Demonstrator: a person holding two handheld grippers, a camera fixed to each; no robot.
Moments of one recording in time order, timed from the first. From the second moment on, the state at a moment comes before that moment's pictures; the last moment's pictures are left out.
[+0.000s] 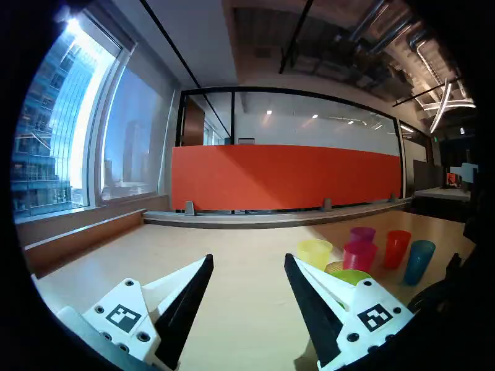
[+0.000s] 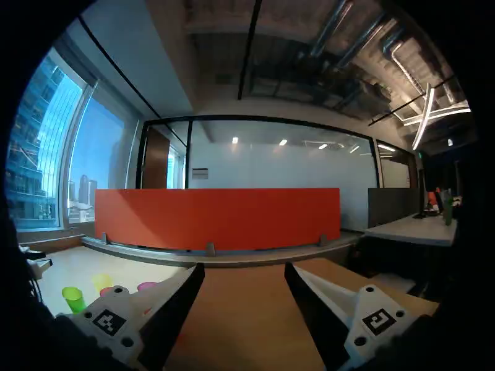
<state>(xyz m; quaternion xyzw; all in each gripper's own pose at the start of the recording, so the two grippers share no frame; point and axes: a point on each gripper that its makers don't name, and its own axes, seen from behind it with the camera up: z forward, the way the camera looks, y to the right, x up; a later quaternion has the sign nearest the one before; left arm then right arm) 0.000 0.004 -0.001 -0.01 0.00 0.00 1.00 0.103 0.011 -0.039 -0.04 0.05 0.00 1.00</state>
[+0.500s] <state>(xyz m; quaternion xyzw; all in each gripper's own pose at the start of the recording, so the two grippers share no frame) 0.000 0.004 -0.001 -0.01 0.00 0.00 1.00 0.105 0.014 -0.044 -0.05 0.05 0.00 1.00</state>
